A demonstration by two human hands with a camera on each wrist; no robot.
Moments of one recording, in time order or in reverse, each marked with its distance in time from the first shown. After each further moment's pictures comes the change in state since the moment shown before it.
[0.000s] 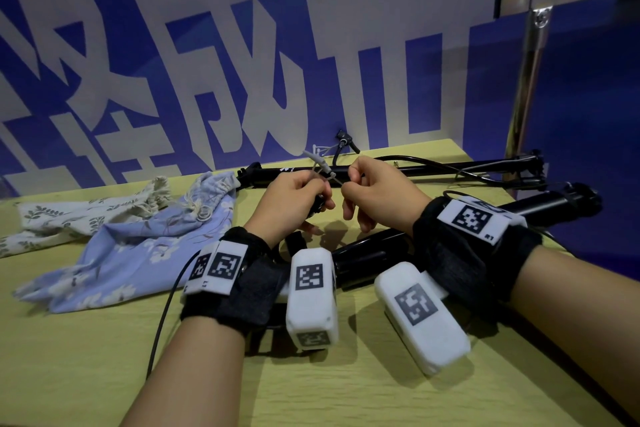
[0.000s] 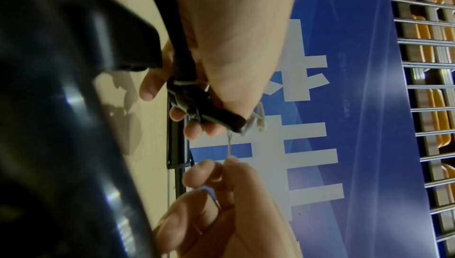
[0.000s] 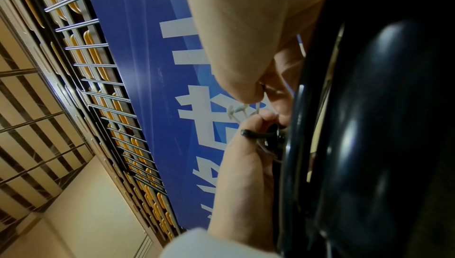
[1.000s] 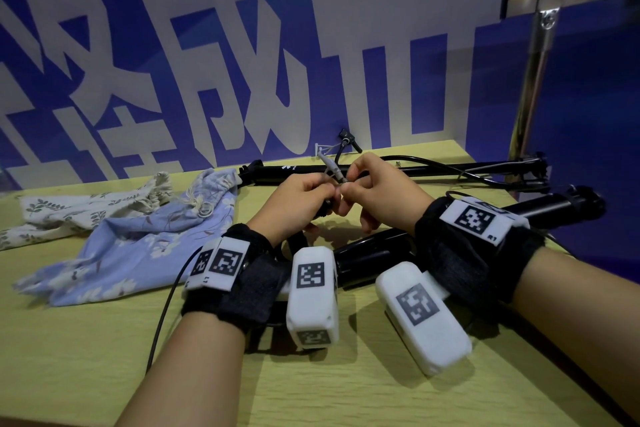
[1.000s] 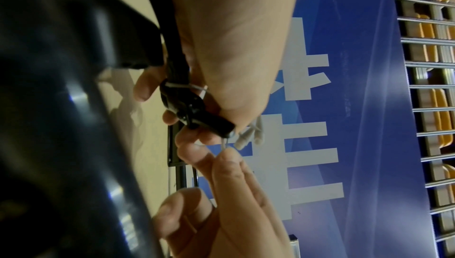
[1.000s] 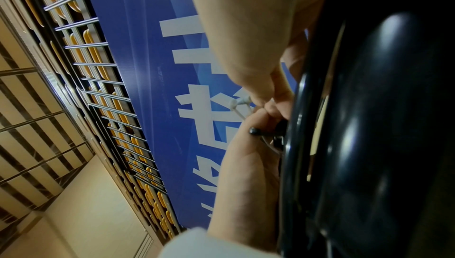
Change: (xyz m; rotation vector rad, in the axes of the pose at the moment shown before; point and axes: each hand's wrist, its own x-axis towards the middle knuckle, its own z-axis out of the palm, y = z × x) left_hand -0.005 0.003 0.001 0.073 -0.086 0.018; right_hand 0.001 0.002 -0.002 -0.016 -0.024 0.014
